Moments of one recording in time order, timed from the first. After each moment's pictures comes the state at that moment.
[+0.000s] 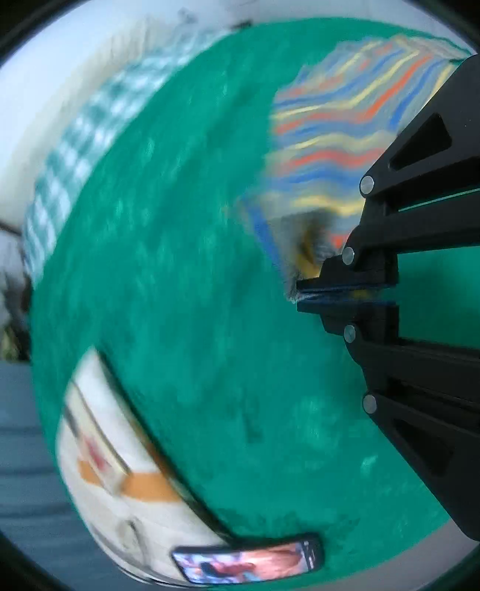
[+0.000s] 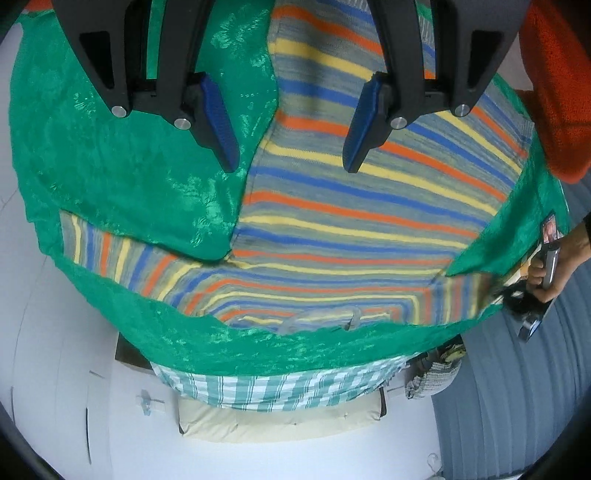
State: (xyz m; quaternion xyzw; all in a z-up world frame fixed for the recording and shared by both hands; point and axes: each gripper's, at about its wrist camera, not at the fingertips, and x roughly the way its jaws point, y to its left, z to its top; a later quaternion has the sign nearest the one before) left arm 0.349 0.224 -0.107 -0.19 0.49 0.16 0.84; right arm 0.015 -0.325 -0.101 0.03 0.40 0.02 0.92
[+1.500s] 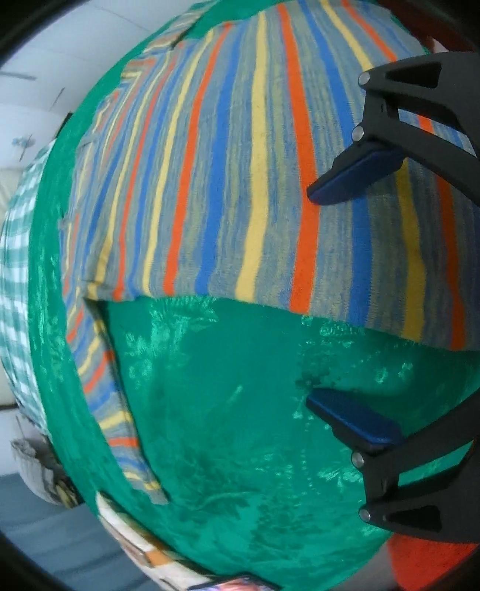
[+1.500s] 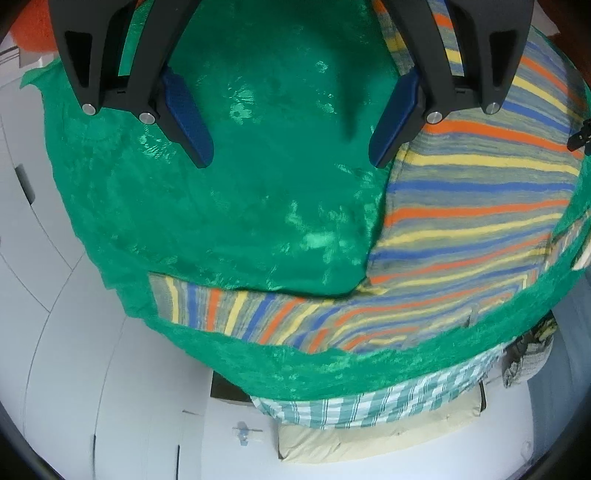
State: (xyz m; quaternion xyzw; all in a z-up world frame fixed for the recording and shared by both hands) left arm 0.121 0.015 -0.167 0.02 0.50 -0.05 0.86; right arm 0.007 -0.382 -0.125 0.06 0.43 -0.17 0.88
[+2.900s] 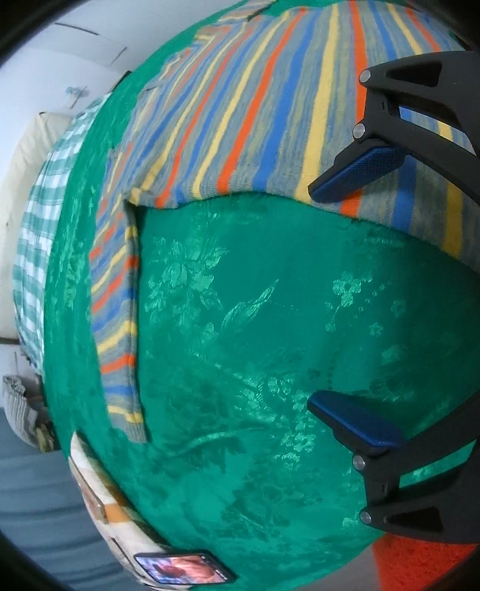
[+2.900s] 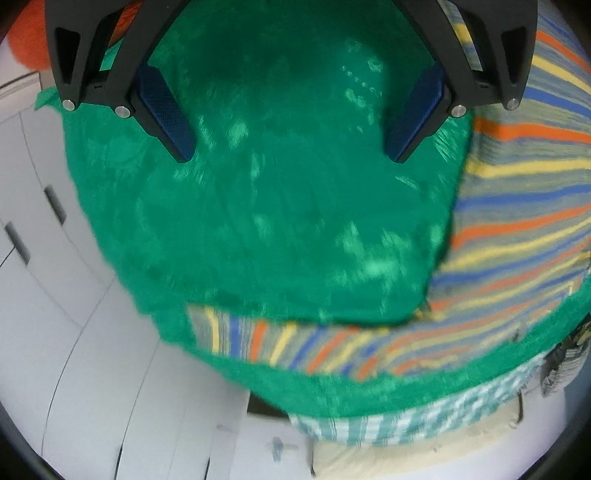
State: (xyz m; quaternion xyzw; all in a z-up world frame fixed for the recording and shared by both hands) left arm 0.135 0.067 -0.172 -0.04 0.47 0.02 0.88; right arm 0.006 -0.402 -0.150 0.06 0.47 -0.24 0.85
